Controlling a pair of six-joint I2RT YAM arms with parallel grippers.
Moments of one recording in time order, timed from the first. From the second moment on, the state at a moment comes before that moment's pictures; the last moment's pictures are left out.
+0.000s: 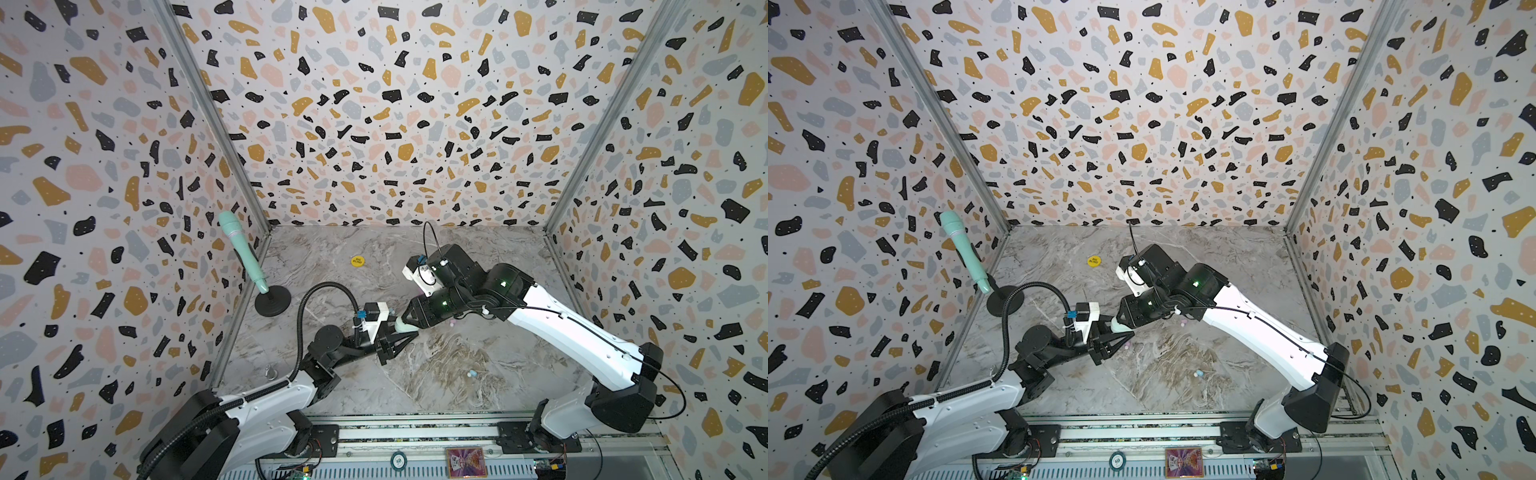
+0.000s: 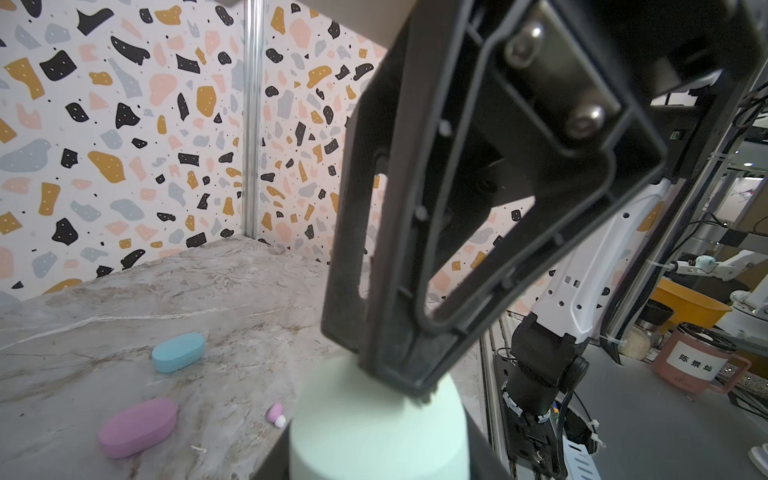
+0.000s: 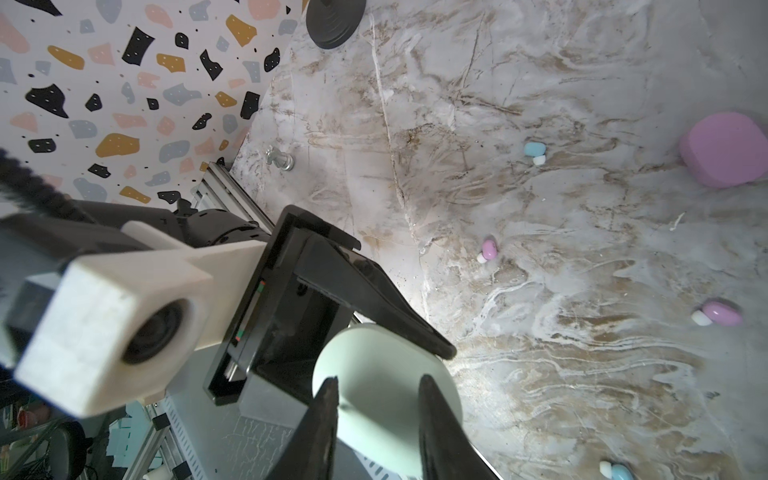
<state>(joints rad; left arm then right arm) -0.70 1.08 0.28 0.94 0.57 -0.27 0.95 1.50 1.64 -1.04 -0.28 0.45</state>
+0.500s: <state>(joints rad) -0.70 1.08 0.28 0.96 0.56 -0.26 0.87 1.54 1.75 -1.16 -0.33 0.51</state>
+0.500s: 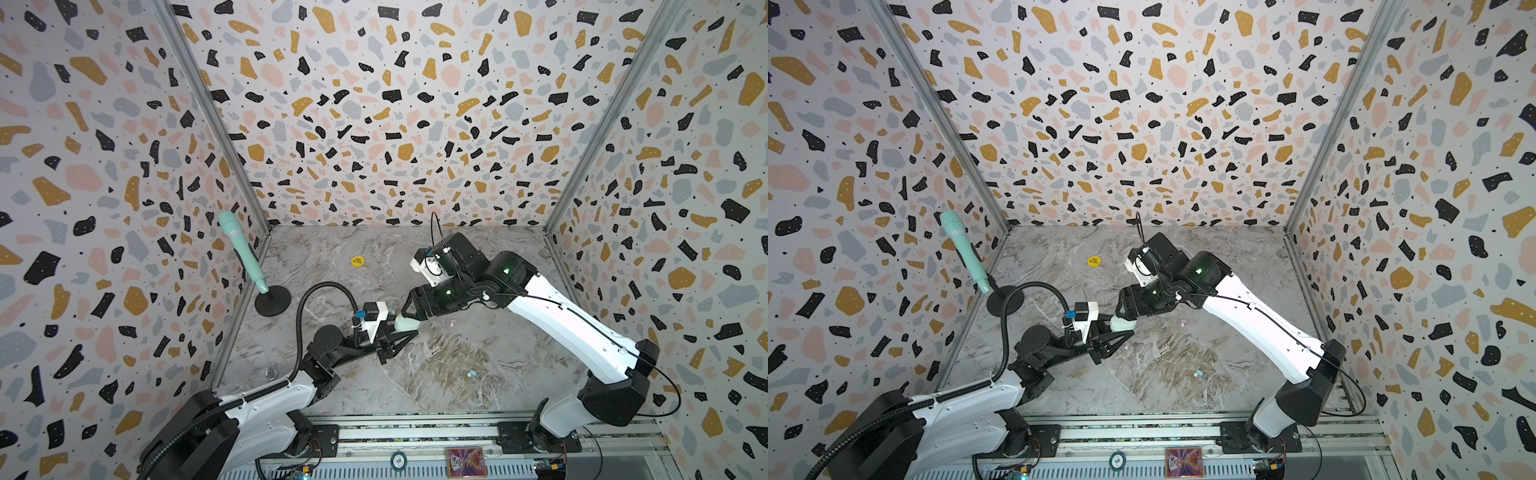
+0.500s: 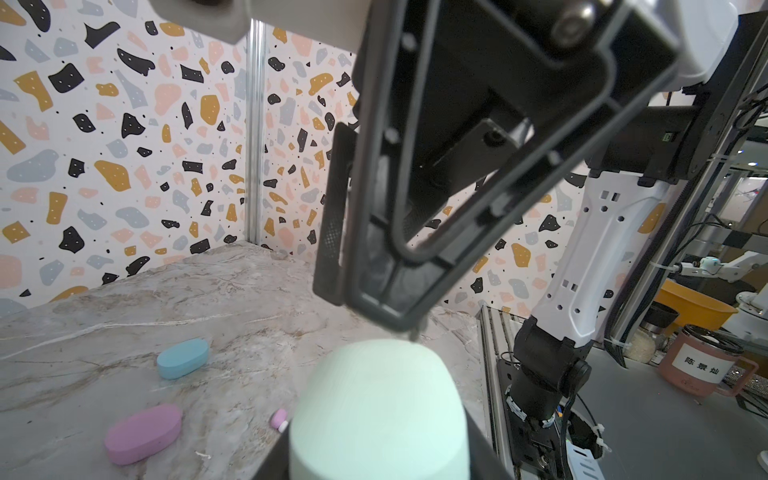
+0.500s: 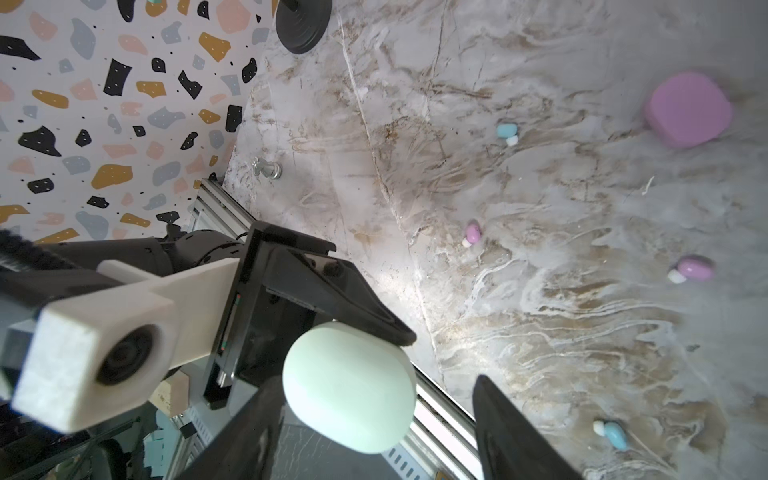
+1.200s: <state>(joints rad) -0.70 1.07 0.28 0.97 0.56 -0.25 0.92 1.61 1.85 -1.24 -0.30 0.57</state>
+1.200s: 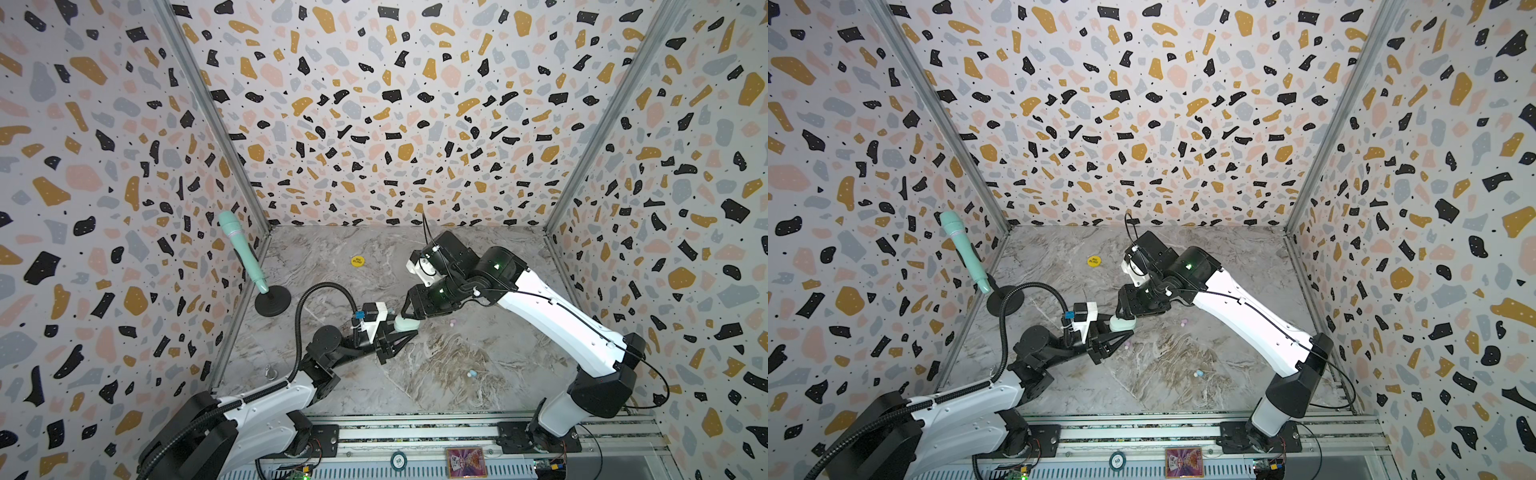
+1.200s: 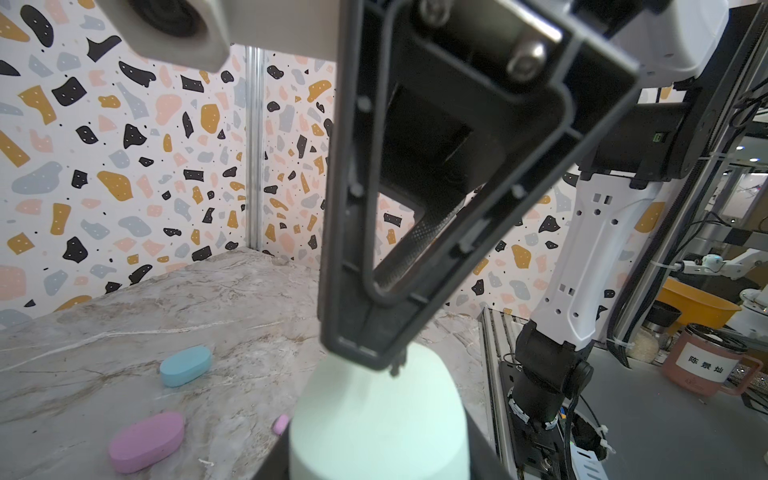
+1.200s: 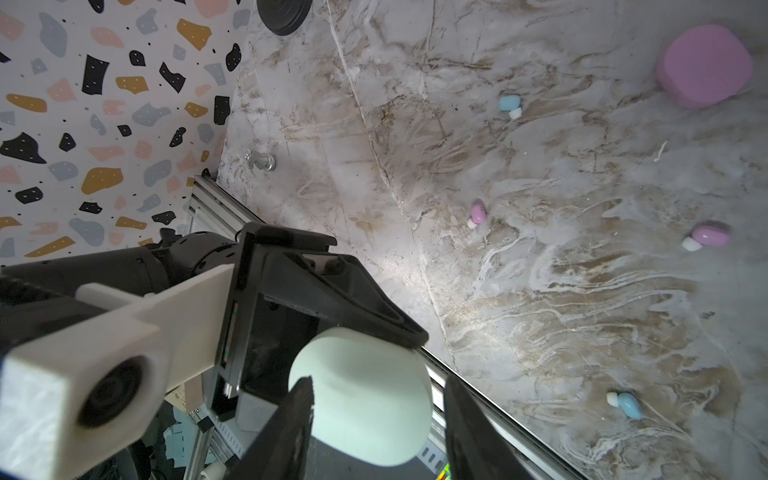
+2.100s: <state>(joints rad) -0.70 1.06 0.28 0.93 0.54 -0.22 0.96 1.62 1.85 -1.26 -0.29 0.60</state>
